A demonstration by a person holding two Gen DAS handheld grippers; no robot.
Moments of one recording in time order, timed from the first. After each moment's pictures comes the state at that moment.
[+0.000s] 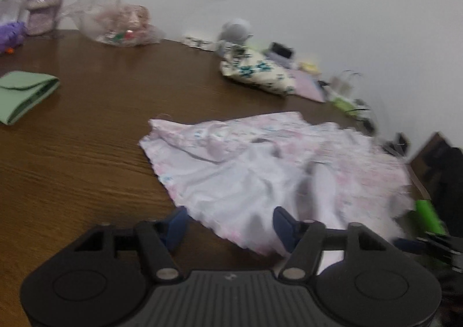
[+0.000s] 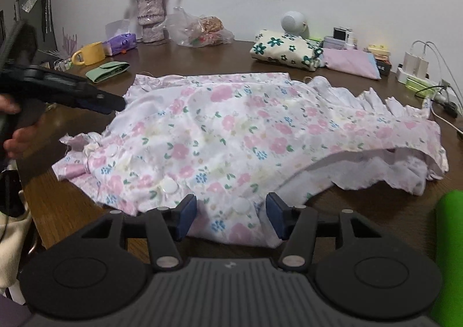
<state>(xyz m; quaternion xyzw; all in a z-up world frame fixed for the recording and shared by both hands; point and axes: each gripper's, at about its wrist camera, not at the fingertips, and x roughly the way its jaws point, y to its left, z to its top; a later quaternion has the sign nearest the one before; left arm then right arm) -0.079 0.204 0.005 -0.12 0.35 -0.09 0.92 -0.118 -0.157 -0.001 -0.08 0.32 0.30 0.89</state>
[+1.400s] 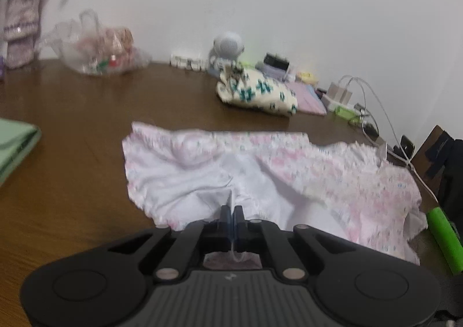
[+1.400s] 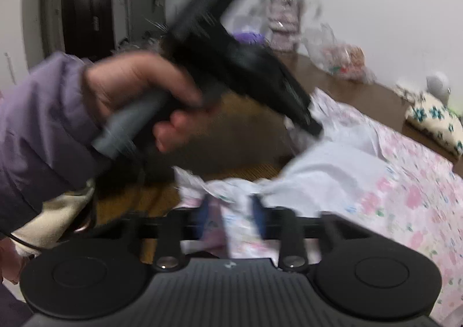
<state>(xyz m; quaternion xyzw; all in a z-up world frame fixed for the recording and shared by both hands) -0.032 0.227 0.025 -0.09 0.32 -0.11 0.94 -0.127 0.000 0.009 -0.17 0.27 0.50 0.81</state>
